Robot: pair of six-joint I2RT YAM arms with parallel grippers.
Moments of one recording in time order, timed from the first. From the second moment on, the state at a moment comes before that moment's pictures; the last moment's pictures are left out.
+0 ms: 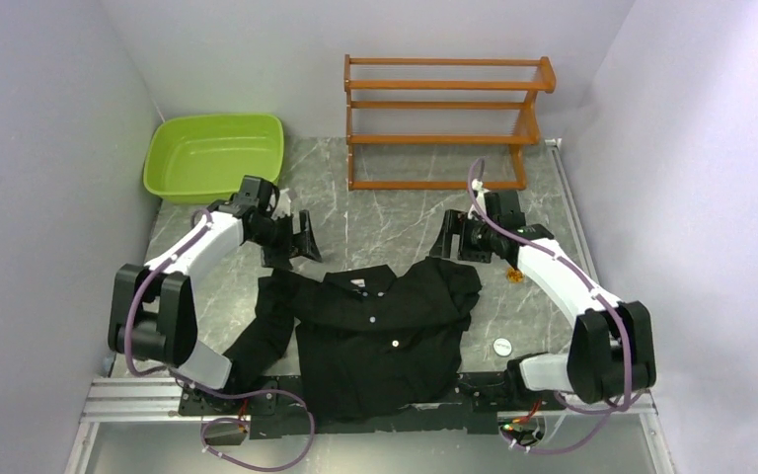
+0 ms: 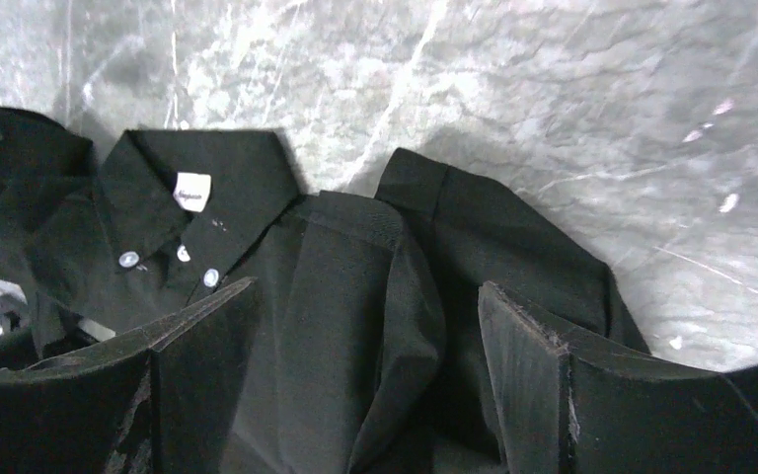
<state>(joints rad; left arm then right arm) -0.21 1.49 1.04 -0.69 0.39 -0.36 0.22 1.28 0.85 -0.42 -0.34 0.36</state>
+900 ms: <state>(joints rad) -0.34 1.23 1.27 -0.74 0.36 -0.28 0.28 1.04 1.04 -0.35 -0.45 0.35</state>
